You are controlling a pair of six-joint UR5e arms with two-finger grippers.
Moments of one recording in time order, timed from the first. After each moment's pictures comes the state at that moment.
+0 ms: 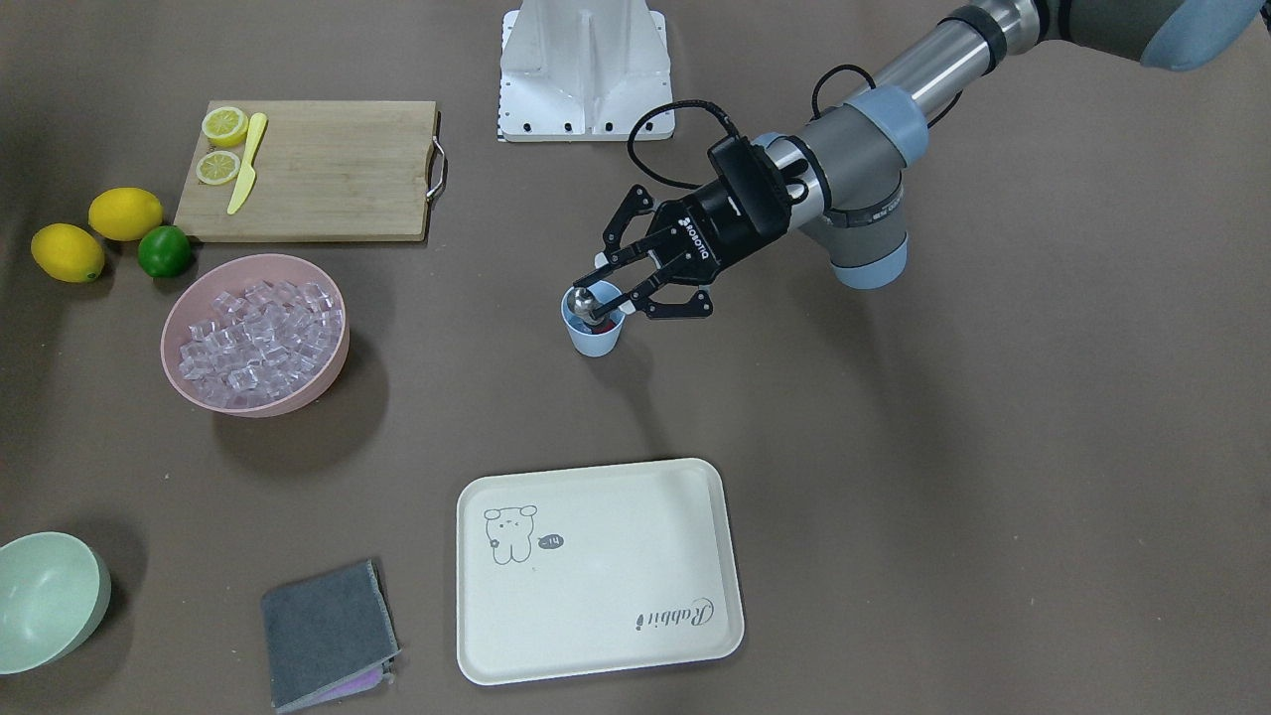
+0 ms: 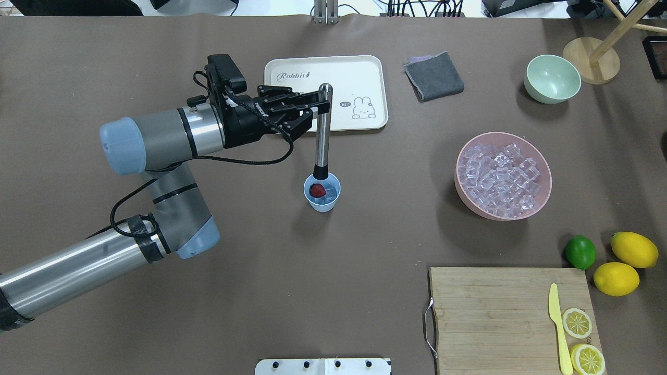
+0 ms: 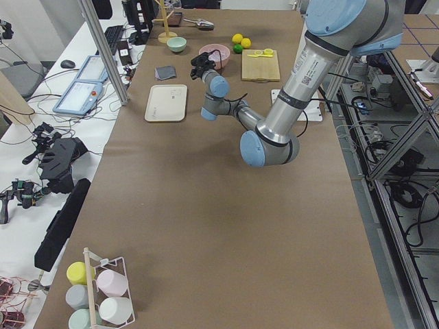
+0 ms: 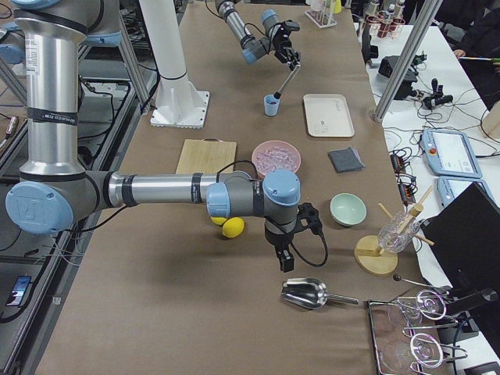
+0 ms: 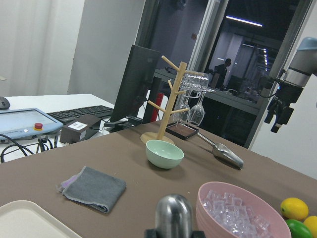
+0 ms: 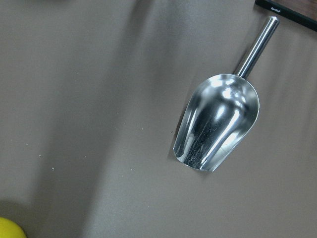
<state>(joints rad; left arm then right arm) -0.64 -2.22 -1.34 -3.21 -1.68 -0.74 1.56 -1.64 1.71 -1.54 2.25 -0.28</state>
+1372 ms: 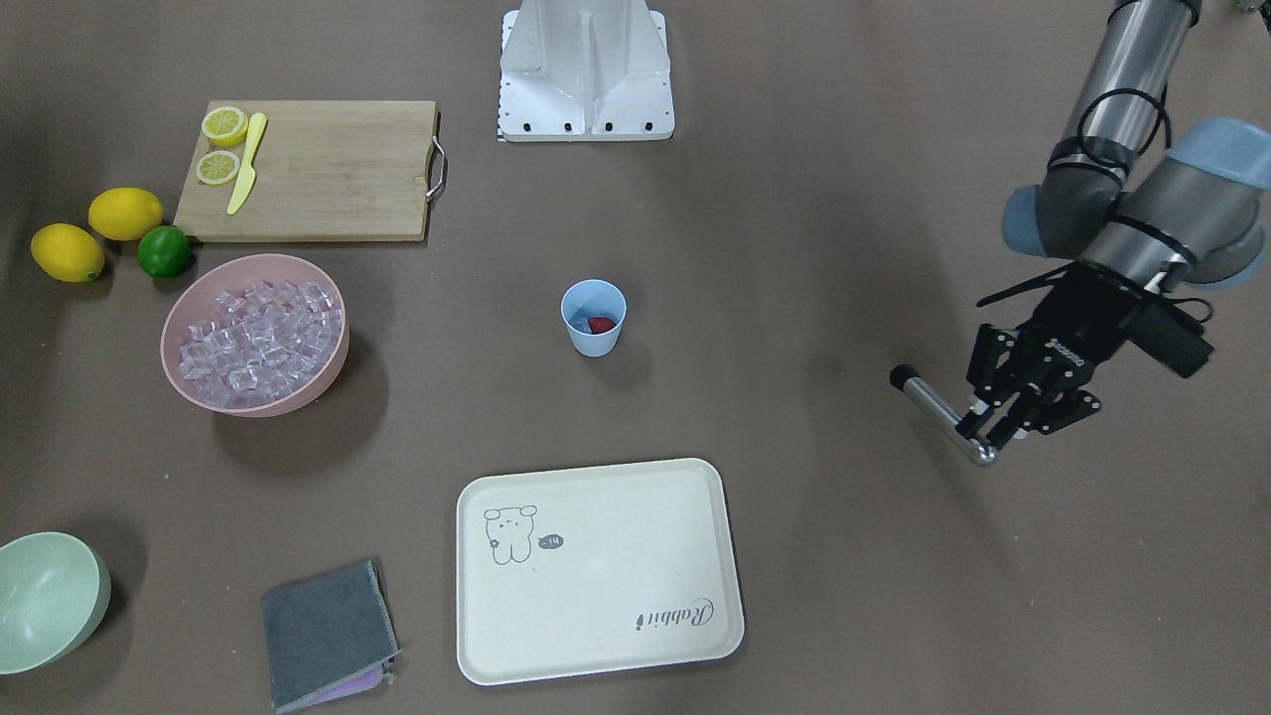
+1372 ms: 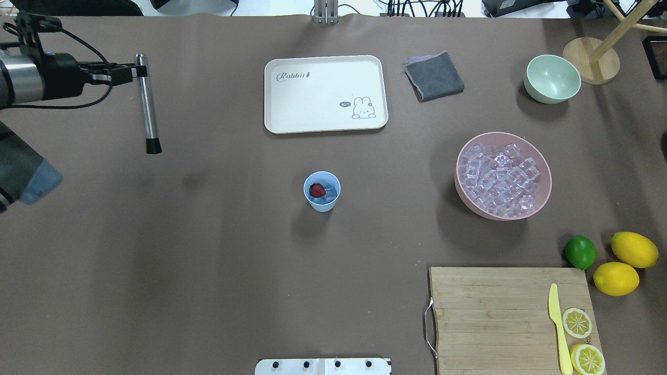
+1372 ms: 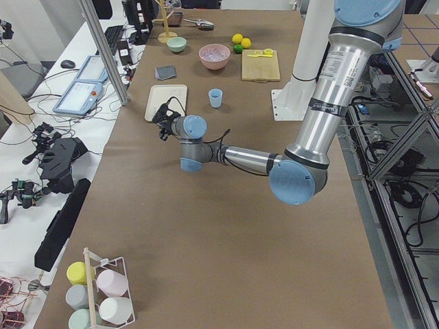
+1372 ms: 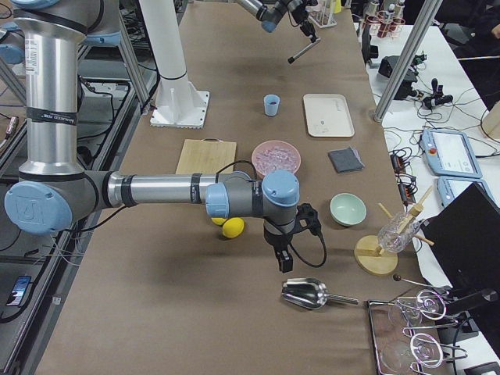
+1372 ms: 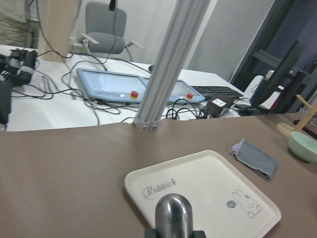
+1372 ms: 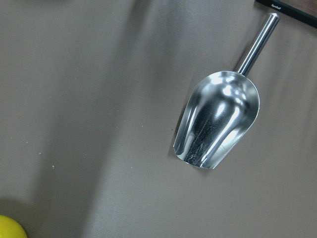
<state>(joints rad) -1.07 -1.88 -1.34 -2.98 -2.04 -0.96 1.56 -1.65 1.71 -1.54 2.25 -0.28</state>
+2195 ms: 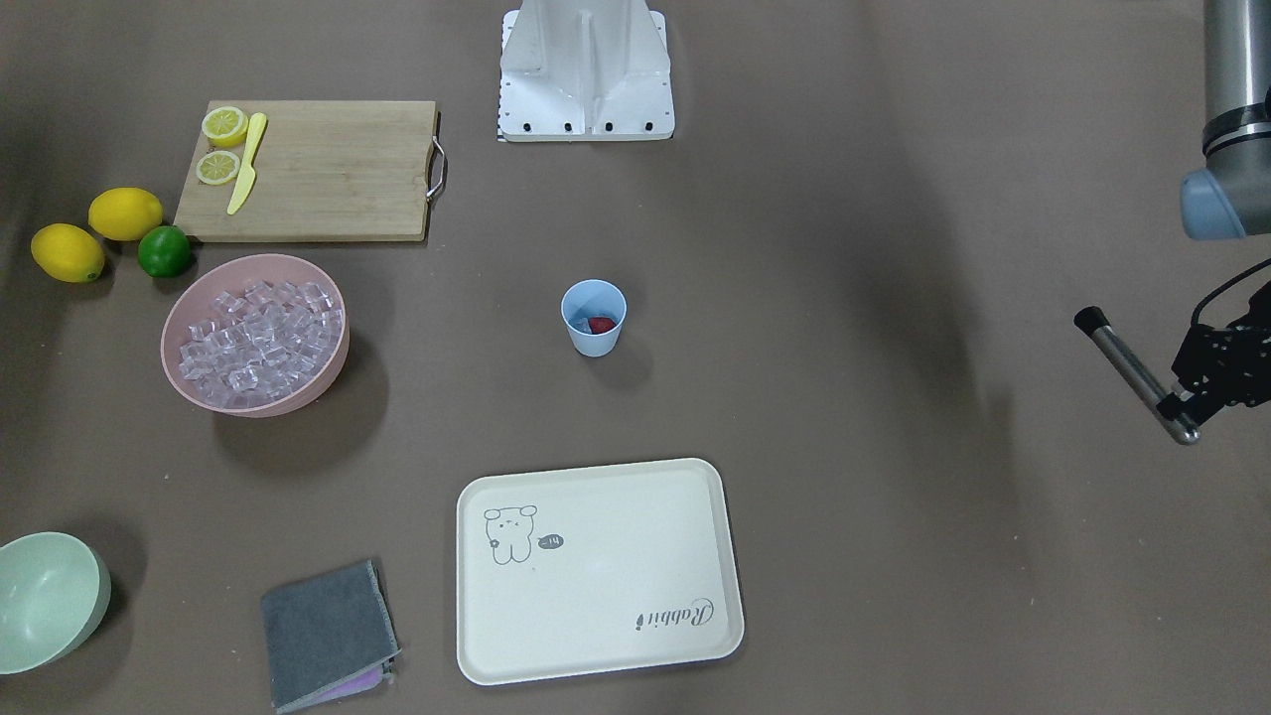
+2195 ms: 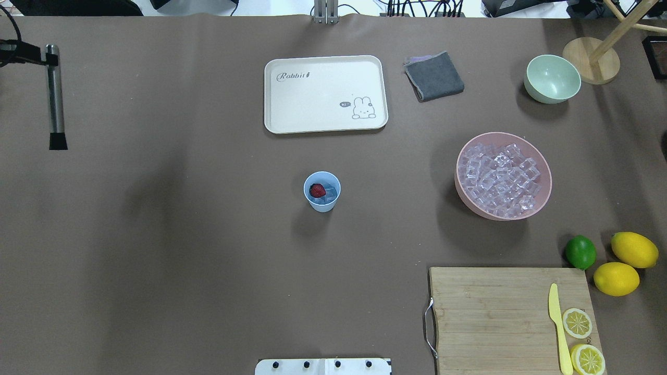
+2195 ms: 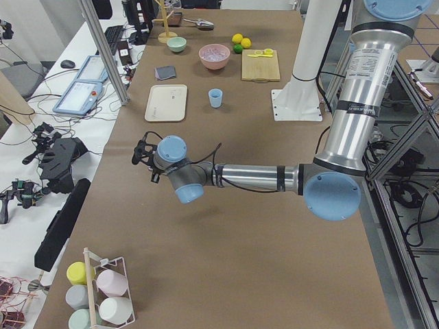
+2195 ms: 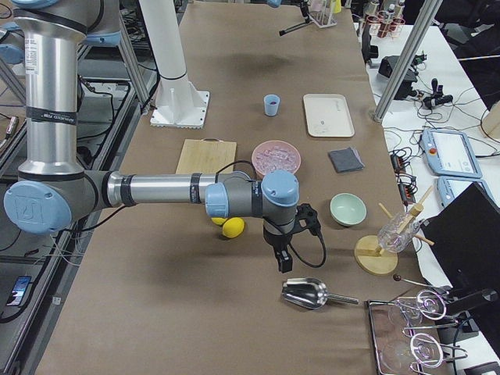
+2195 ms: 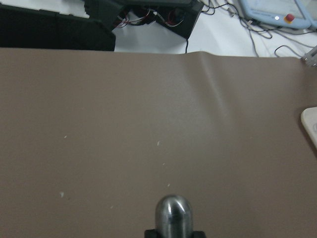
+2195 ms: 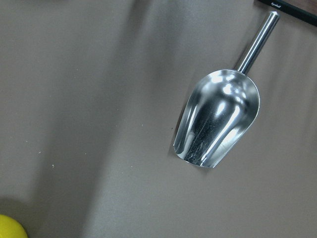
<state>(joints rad) -1.29 -1.73 -1.32 -2.64 -2.36 -0.75 1.56 -1.65 1.71 -1.54 2.25 -0.28</state>
